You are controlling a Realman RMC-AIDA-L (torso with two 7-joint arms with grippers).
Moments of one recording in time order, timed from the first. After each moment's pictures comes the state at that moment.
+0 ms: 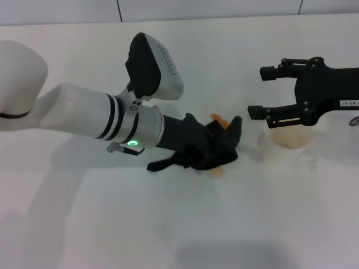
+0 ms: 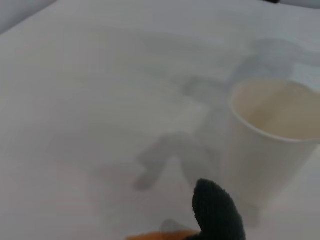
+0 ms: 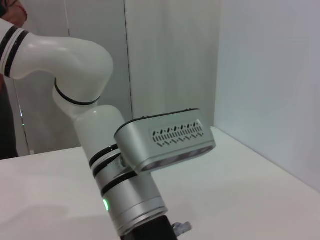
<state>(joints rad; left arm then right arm) -0.86 -2.10 1.70 0.42 1.58 0.93 -1.51 0.30 2.01 -1.20 -1.31 -1.71 -1.43 1.67</state>
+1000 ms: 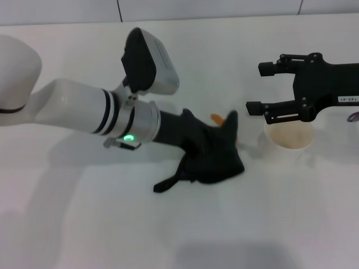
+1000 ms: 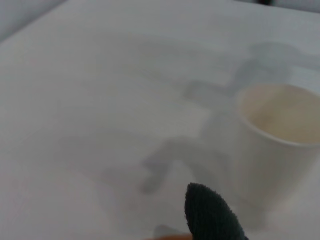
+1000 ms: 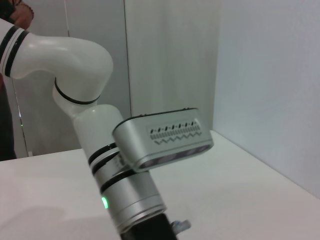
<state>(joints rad) -0.86 -2.08 1.68 0.42 1.58 0.94 -1.51 0.31 2.01 -1.20 -1.31 -1.71 -1.43 1.67</state>
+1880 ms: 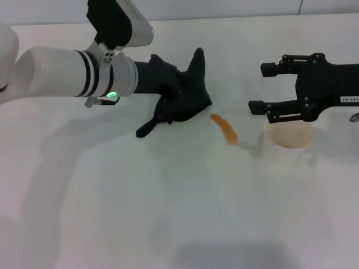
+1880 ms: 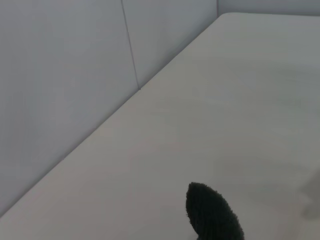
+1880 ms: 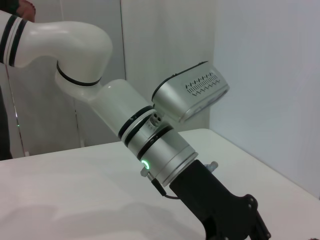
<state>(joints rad) -0.86 -2.08 1.45 0.47 1.72 0.75 -1.51 0.31 2.01 -1.20 -1.31 -1.71 -1.43 1.67</state>
